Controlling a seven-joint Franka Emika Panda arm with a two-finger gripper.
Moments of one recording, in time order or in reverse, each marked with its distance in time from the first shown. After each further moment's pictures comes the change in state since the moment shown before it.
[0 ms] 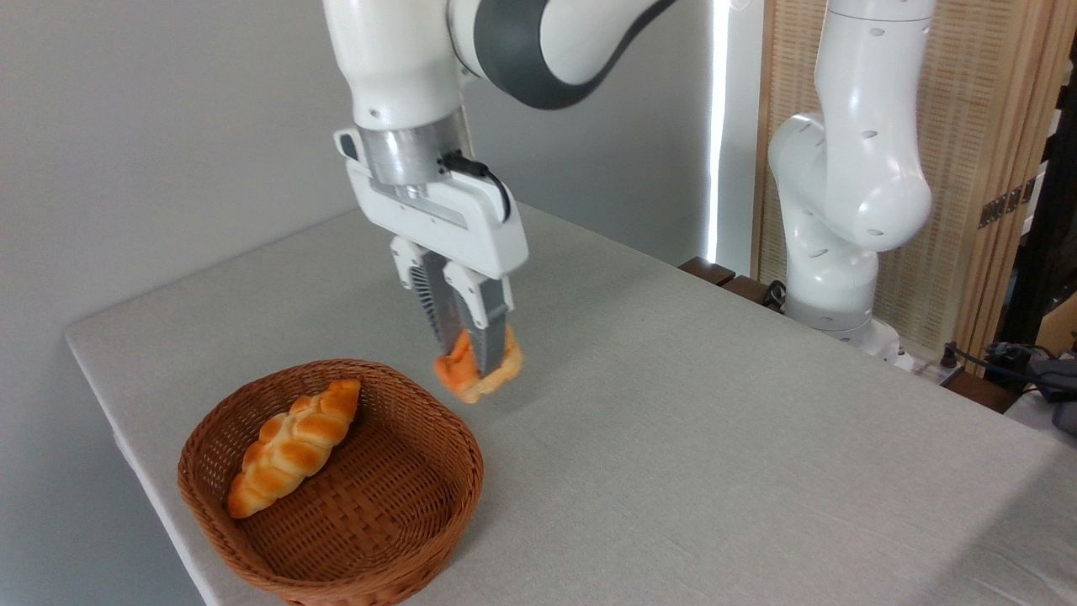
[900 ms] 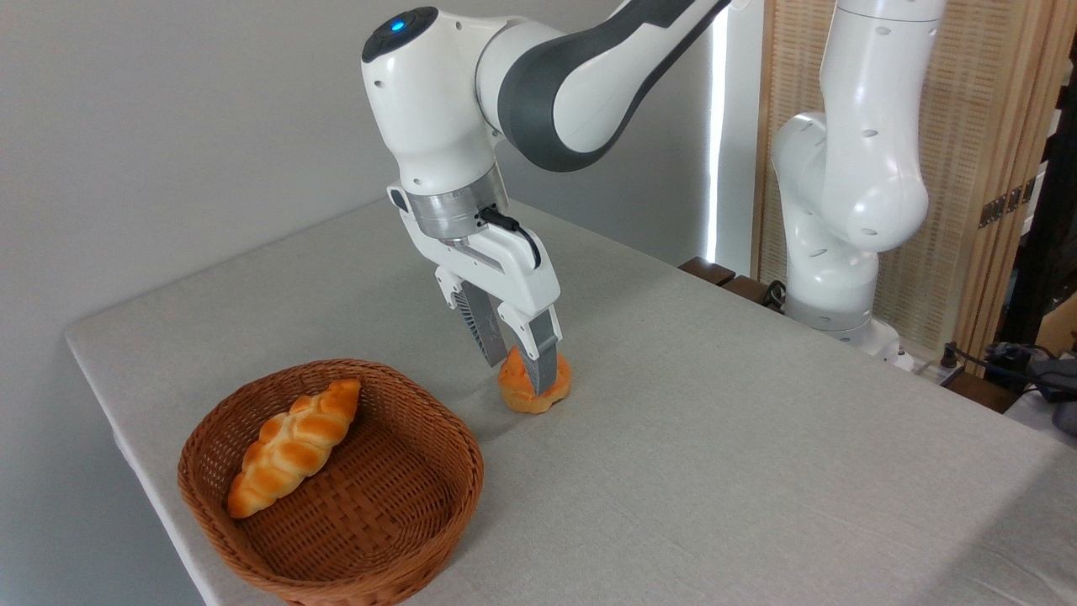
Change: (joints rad) arm -0.046 -0.039 -0.004 -0.187 0.000 0.042 0.000
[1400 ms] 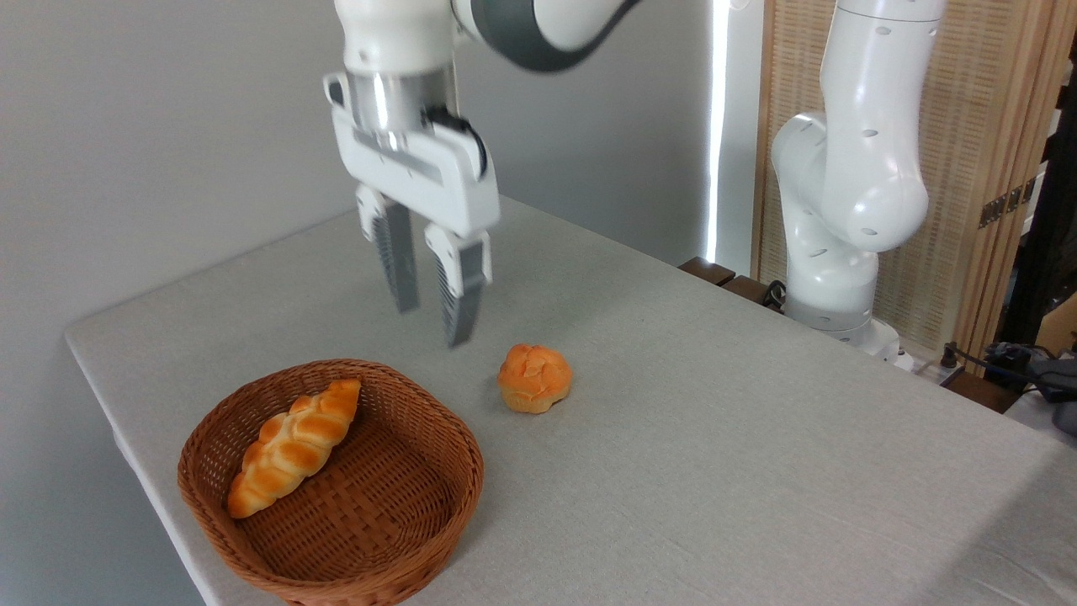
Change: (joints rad) arm 0.001 -0.002 0.004 0.239 -0.005 0.018 -0.001
